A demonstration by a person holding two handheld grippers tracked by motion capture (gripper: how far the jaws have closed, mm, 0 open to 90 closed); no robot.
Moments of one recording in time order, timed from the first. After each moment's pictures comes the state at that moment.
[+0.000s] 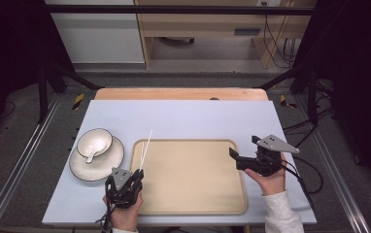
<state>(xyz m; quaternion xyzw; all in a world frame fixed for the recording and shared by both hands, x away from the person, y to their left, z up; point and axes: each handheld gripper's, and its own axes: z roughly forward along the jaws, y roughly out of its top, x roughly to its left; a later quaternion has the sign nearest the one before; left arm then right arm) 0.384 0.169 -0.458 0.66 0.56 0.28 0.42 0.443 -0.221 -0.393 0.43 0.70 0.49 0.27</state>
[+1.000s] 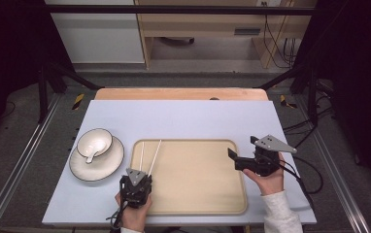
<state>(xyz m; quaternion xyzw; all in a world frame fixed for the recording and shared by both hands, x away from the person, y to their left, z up) 0.397 0.149 -0.480 0.71 0.56 0.24 0.35 0.445 -0.218 -0.396 0.43 0.71 0.49 0.27</state>
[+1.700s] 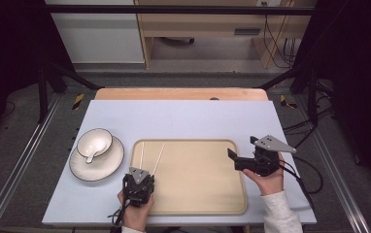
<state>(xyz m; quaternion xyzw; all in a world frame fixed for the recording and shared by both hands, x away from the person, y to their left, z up) 0.400 0.144 -0.480 0.72 0.56 0.24 0.34 0.445 -0.218 -0.397 0.43 0.71 0.48 0.27</state>
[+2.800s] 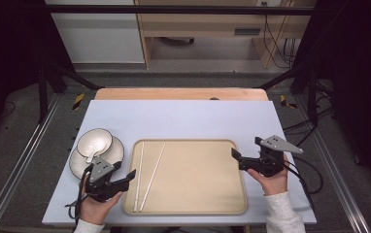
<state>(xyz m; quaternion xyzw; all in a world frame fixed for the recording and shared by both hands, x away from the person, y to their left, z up) 0.396 0.236 -0.424 0.75 0.43 0.24 0.43 0.443 -0.229 -0.396 0.45 0.70 0.49 0.26</state>
